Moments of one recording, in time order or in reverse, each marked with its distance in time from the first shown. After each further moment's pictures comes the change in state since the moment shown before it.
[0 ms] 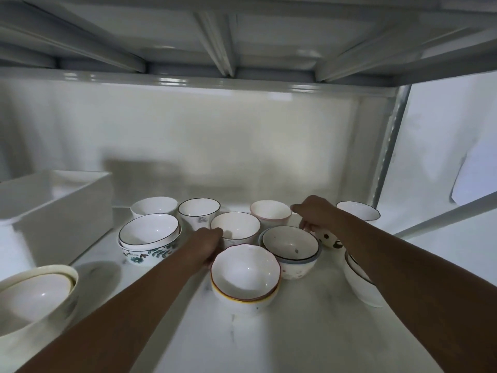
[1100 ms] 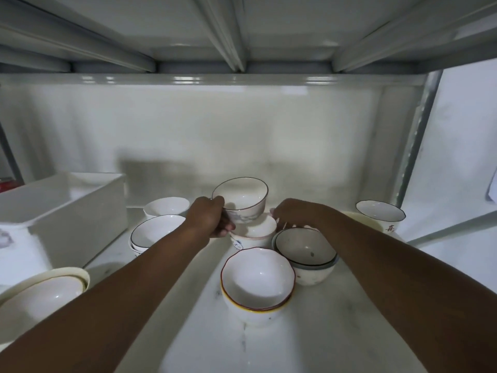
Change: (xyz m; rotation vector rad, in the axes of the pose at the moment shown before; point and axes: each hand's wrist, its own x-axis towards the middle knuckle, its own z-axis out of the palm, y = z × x) left_hand 0.001 0.054 -0.018 -0.181 0.126 0.093; right_hand 0.029 -0.042 0.043 -0.084 -0.323 -0.230
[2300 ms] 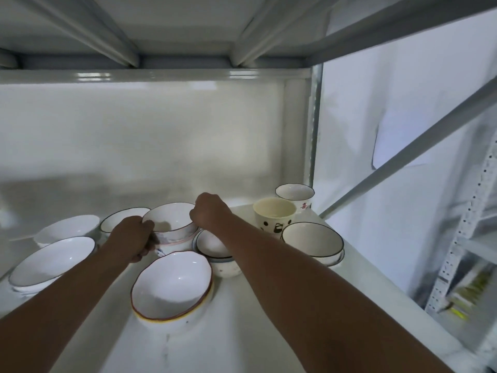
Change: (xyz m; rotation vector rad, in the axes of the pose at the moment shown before) left_hand 0.032 -0.033 0.022 0.464 -0.057 0.114; right_hand -0.026 -0.020 0.029 -0.012 0.424 0.037
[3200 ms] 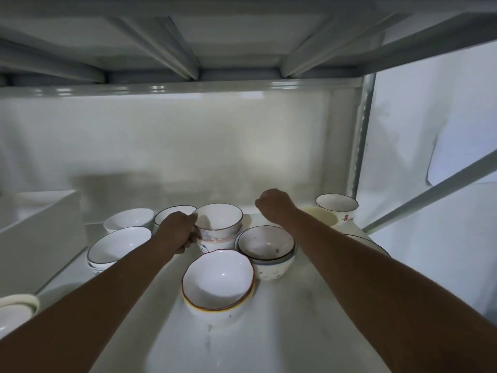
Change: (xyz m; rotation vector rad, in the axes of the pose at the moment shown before) left_hand -0.024 0.014 -0.015 -0.141 -0.006 -0.097; right_hand 0.019 0.042 -0.033 0.050 0.039 0.017
